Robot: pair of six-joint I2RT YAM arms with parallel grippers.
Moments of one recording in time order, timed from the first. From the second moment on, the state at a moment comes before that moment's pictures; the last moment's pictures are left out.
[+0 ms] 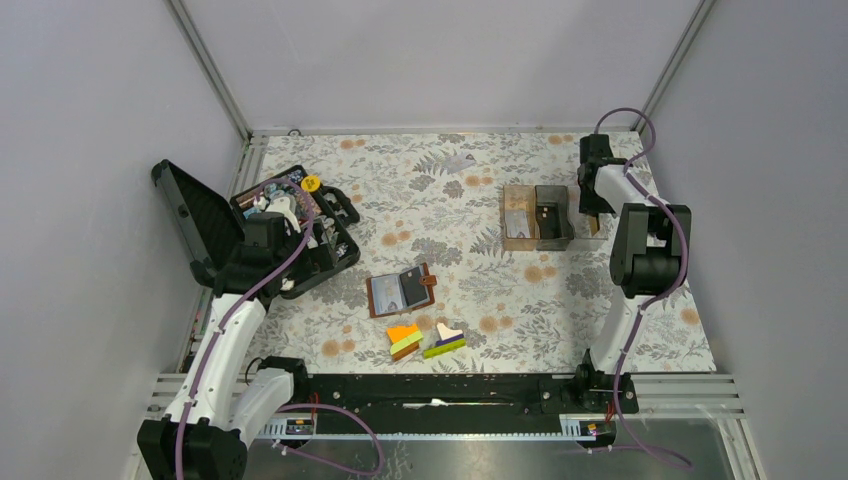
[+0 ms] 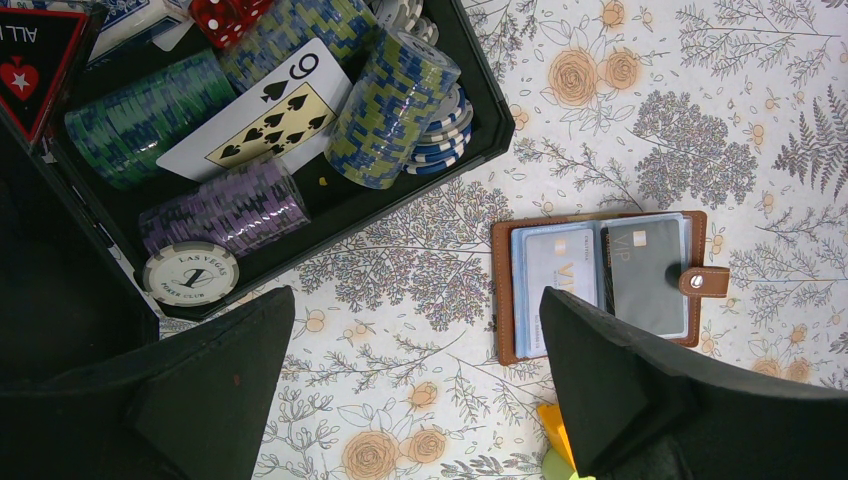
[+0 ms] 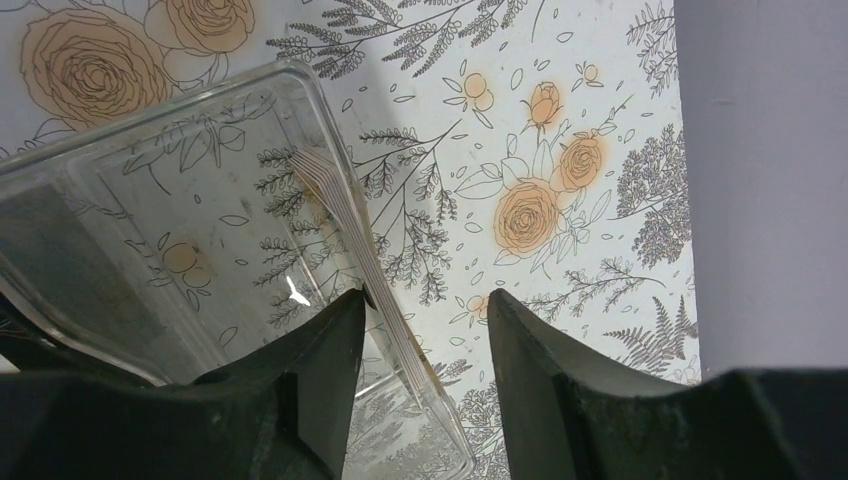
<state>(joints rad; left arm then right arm) -0.08 0.87 0.78 -0.68 0.06 -0.33 -0.05 1.98 1.46 -0.62 0.50 0.09</state>
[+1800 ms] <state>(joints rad) -0.08 0.87 0.78 -0.68 0.07 -0.33 -0.03 1.93 1.46 -0.65 0.45 0.11</state>
